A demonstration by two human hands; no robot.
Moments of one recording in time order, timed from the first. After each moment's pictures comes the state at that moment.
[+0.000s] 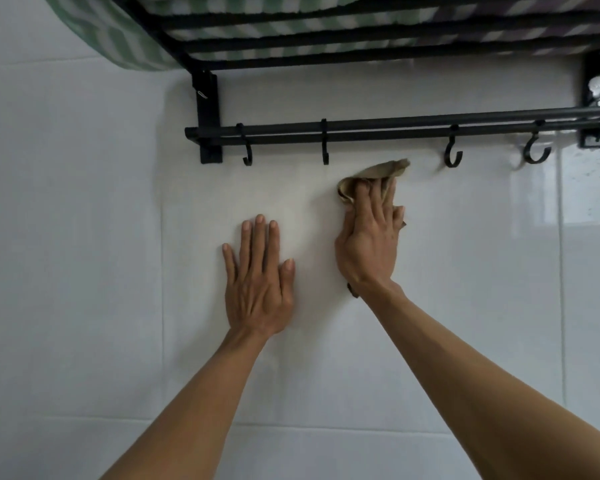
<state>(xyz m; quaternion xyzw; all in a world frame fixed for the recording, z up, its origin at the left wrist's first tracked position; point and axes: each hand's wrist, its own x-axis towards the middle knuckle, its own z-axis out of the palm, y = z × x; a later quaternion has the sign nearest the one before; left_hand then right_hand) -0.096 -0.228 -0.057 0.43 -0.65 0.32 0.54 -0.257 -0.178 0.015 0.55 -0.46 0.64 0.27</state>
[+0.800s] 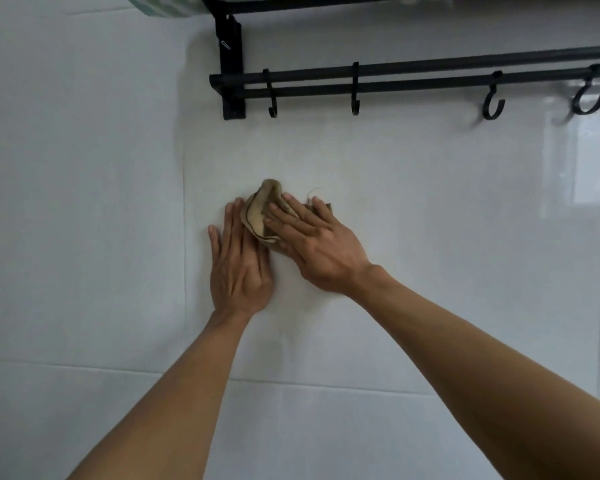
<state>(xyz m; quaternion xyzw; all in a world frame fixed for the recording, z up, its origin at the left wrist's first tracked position) -0.039 -0.248 -0.092 0.38 -0.63 0.32 0.59 -0.209 -0.209 -0.039 0.77 -0.27 0.34 0.47</state>
